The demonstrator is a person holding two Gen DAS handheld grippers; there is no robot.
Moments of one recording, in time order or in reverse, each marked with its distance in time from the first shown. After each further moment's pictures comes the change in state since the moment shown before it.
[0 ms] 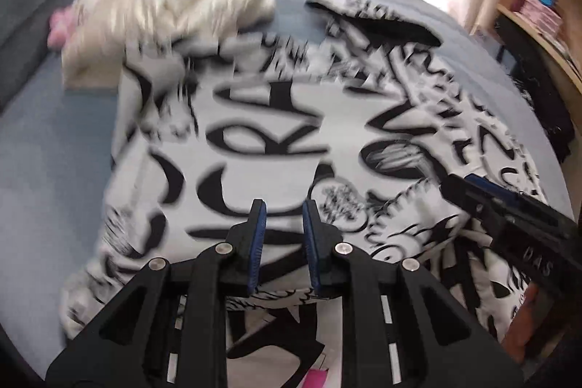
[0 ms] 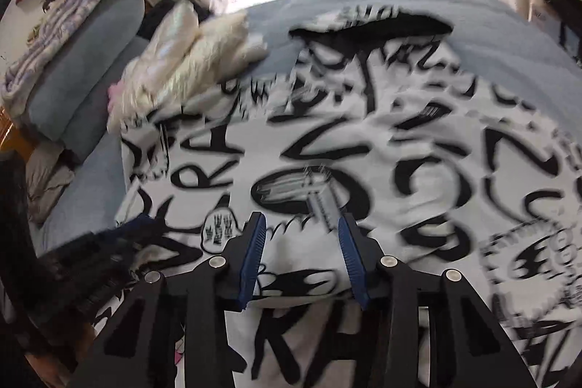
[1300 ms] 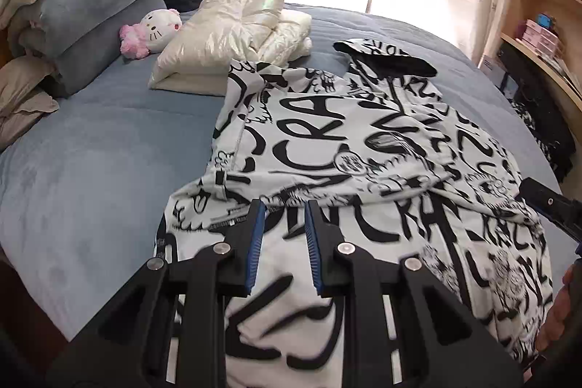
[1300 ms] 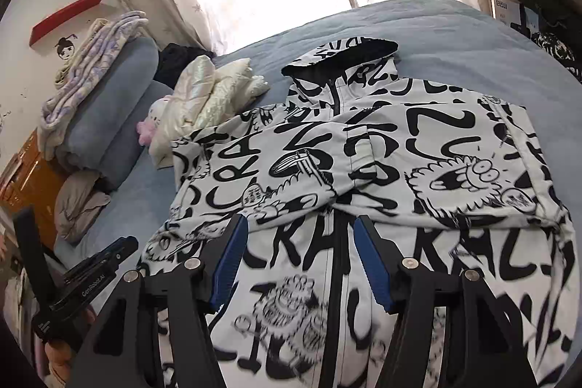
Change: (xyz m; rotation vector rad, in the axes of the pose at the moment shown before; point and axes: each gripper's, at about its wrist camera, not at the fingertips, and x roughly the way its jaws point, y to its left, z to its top) left arm -0.186 0.020 -0.086 -0.040 -0.166 0.077; right arm -0.231 -0.021 -0.094 0.118 -0.182 0.063
